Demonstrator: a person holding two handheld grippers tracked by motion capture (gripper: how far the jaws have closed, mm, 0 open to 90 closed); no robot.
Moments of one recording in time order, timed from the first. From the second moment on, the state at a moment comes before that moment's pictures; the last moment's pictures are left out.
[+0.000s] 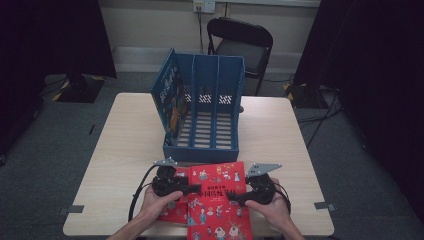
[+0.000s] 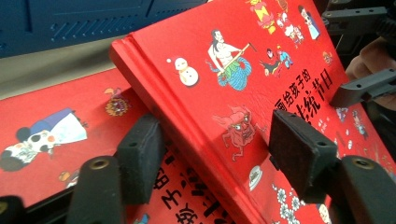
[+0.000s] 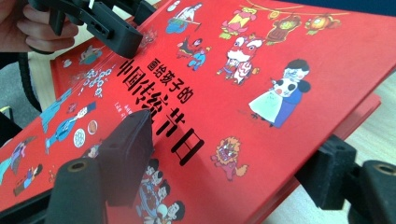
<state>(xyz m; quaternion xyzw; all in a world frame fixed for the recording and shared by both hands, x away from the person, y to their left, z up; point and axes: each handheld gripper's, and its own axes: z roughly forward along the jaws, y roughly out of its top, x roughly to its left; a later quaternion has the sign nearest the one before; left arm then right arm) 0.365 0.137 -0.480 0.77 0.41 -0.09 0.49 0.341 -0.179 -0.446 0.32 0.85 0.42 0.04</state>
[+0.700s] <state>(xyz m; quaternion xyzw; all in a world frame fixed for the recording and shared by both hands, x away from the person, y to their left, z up) 0.371 0.151 -0.456 0.72 0.39 -0.09 0.57 0.346 -0.179 -0.419 0.33 0.82 0.45 0.09</state>
